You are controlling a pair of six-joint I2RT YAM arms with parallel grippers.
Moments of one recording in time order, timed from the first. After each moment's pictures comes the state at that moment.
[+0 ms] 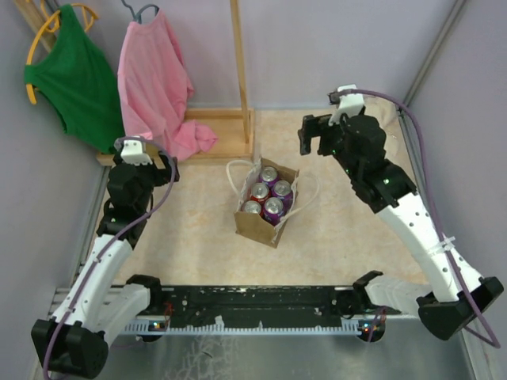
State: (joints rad) left arm -0.19 0.85 0.70 0.04 -0.17 -0.15; right arm 0.49 1.08 1.27 -0.36 0.22 0.10
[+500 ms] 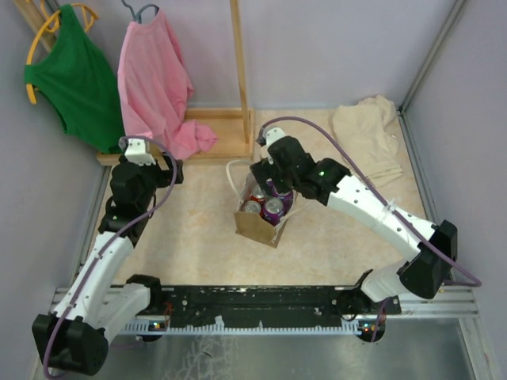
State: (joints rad) left arm -0.19 0.88 0.70 0.01 -0.09 -0.19; right arm 0.83 1.40 1.39 -0.71 0.28 0.11
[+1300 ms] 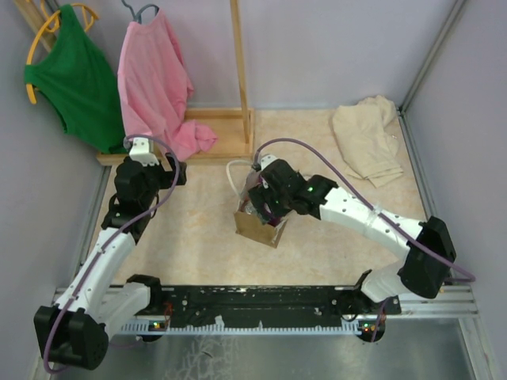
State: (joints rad) left arm -0.19 0.92 0.69 0.01 -0.07 -0.21; right arm 0.89 1.40 1.18 -0.68 0.14 0.25
